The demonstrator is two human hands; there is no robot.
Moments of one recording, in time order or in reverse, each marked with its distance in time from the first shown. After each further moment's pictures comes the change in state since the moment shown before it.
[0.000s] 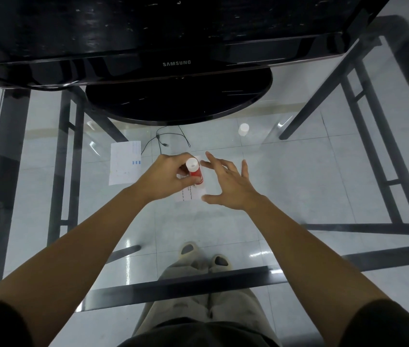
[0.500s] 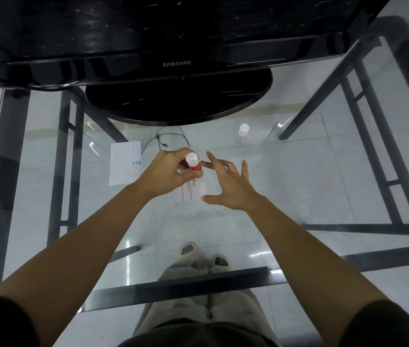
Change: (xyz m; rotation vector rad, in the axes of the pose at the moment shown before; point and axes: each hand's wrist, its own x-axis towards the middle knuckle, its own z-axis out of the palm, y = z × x) left_hand 0.008 -0.001 -0.001 0.026 0.053 -0.033; right_hand 0.001 0.000 0.002 0.021 0.014 0.020
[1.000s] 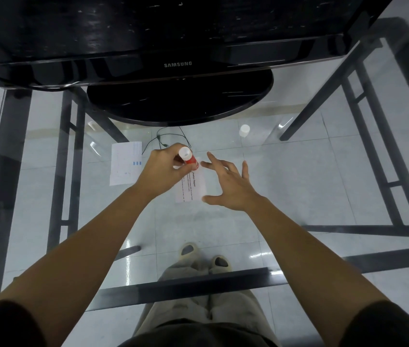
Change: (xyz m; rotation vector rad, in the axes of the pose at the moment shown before) left_hand -0.001 -0.005 0.001 0.006 0.161 -0.066; right_hand 0.000 0.000 0.000 0.011 -0.011 0.000
